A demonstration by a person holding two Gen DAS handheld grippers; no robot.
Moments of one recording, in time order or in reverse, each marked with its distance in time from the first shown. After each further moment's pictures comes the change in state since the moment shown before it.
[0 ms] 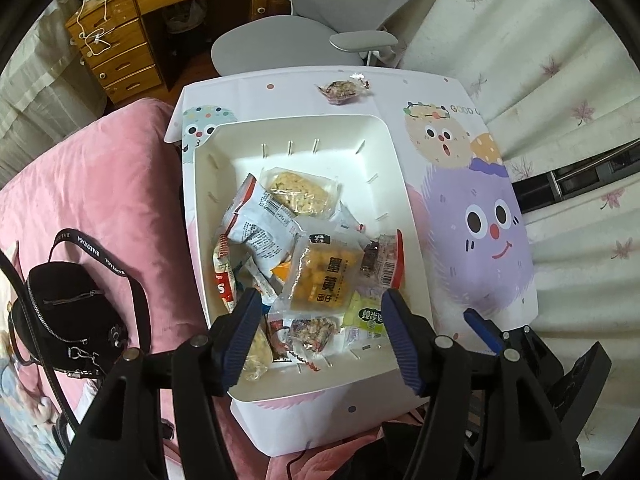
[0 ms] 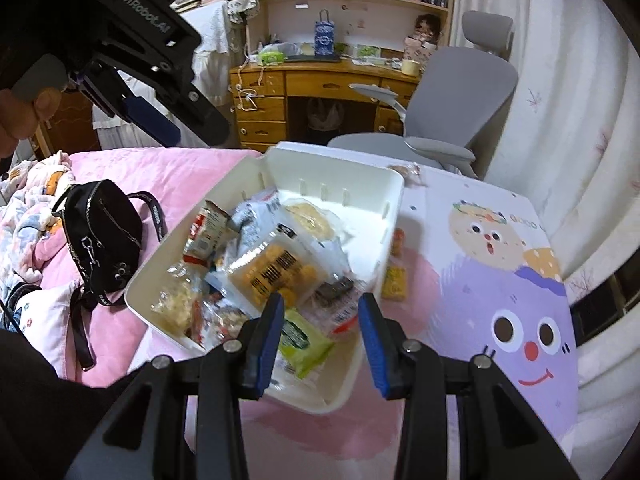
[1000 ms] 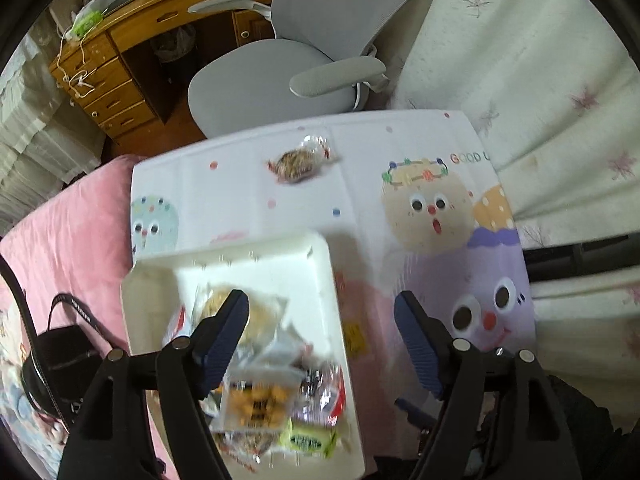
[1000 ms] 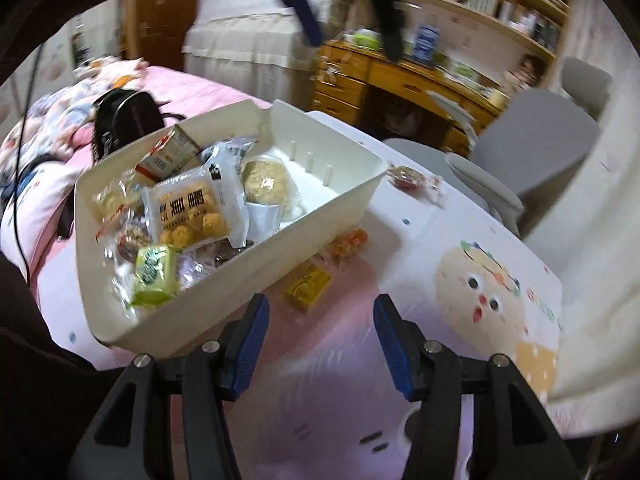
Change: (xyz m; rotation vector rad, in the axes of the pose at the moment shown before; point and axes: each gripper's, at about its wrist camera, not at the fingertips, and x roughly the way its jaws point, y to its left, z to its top) left arm 0.065 -0.109 0.156 0.015 -0.033 0.097; right arm 0.086 -0.121 0.011 -0.488 -0.003 0.230
